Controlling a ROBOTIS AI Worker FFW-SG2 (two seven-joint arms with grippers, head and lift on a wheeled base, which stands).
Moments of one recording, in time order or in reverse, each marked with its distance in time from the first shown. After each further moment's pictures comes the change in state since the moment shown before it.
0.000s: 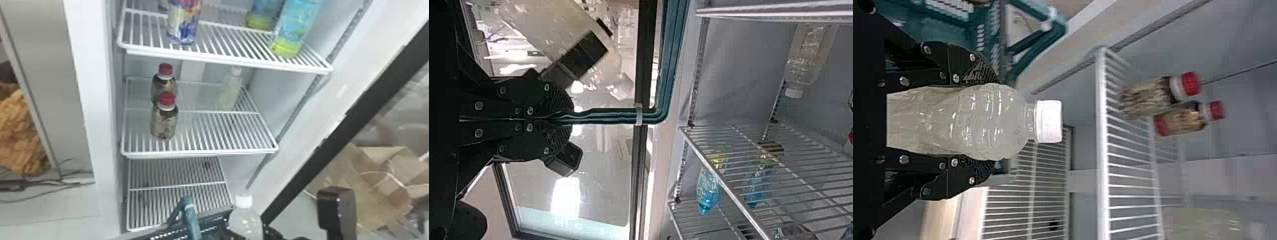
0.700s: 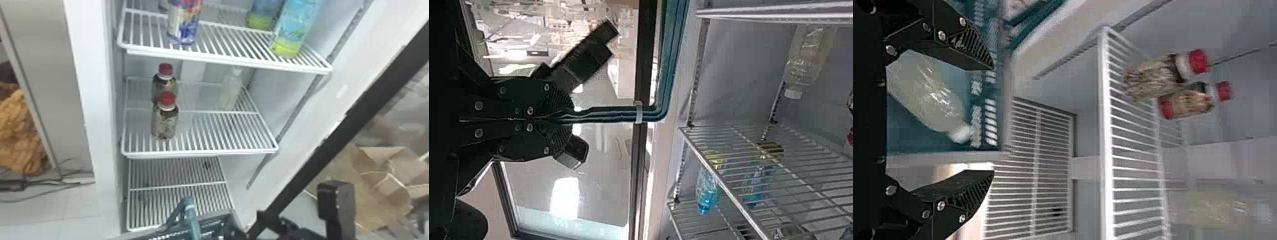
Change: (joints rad) left arm 0.003 -0.001 0.001 0.000 0.001 0.000 -0.001; right arm -0.043 0.003 -0.007 0.053 0.037 -0.074 0.000
